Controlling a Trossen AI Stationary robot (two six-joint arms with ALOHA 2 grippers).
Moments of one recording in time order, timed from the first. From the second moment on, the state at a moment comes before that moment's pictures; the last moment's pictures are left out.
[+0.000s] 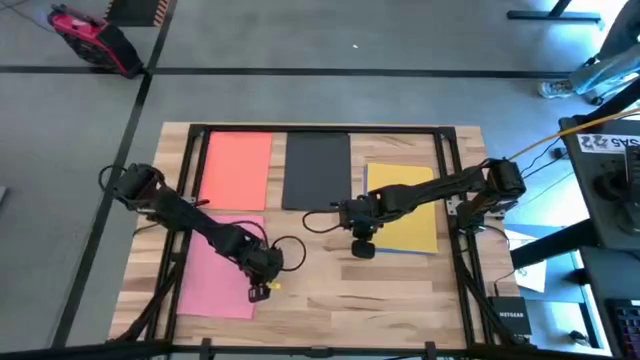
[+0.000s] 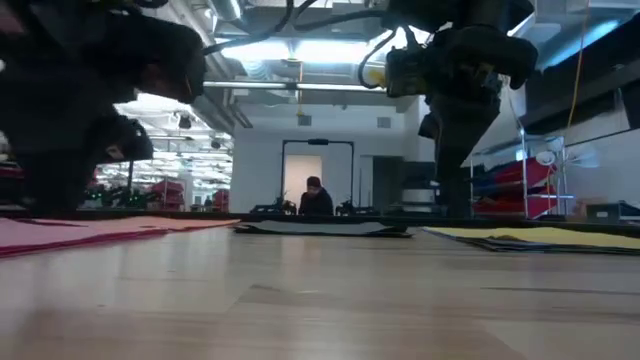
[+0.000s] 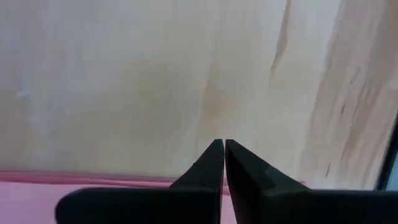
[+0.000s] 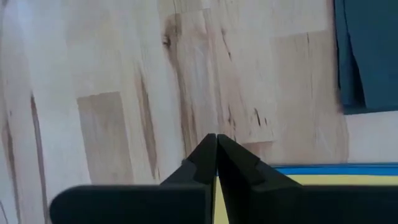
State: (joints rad) left arm -0.44 1.65 0.92 -0.50 0.07 -0.66; right arm 0.11 1.67 1.11 -0.69 -0.09 0.25
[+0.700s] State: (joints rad) left arm -0.19 1.64 0.84 -0.60 -0.06 -0.56; right arm 0.10 1.67 1.11 -0.69 -0.04 0.24
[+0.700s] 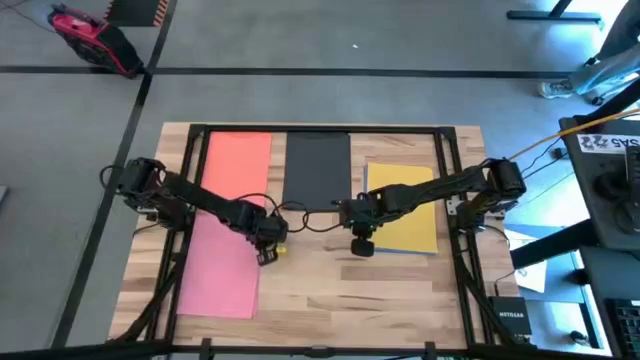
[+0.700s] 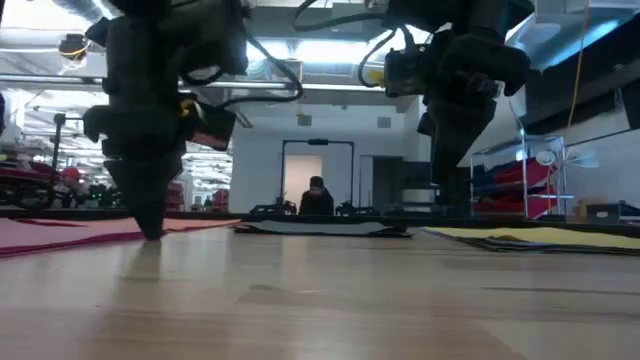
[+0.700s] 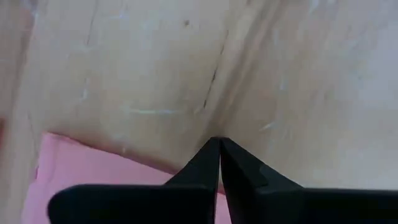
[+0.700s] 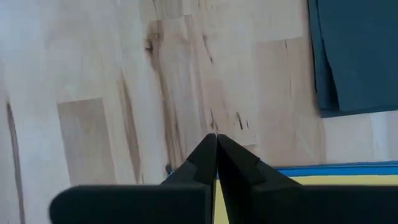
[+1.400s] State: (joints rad) left arm -0.15 1.64 0.84 -0.62 -0.10 -0.62; right arm 0.10 1.67 1.11 -0.69 -0.04 0.23
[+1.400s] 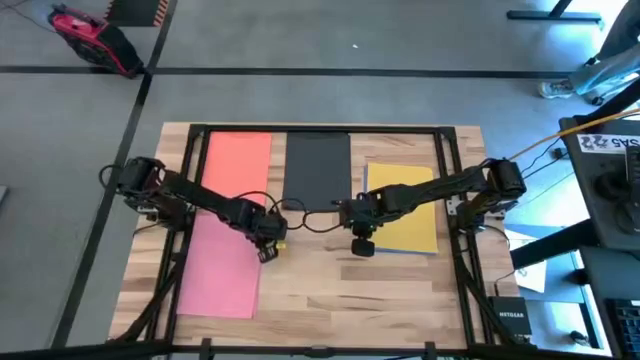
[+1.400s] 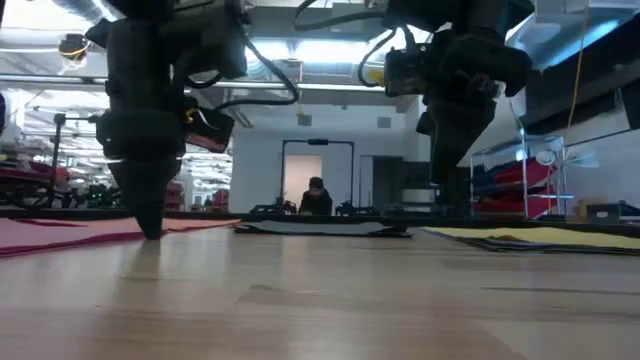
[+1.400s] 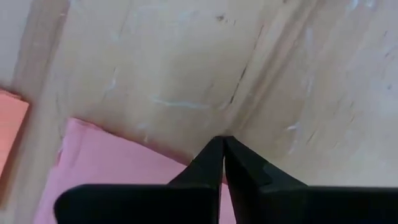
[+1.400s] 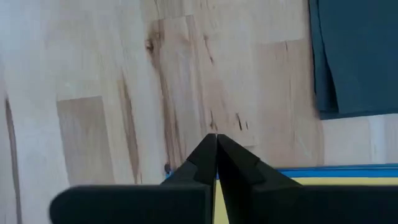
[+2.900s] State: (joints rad) left arm -0.14 1.54 0.91 -0.31 -0.09 -0.73; right arm 0.15 1.44 1.00 -0.62 -0.01 0.37
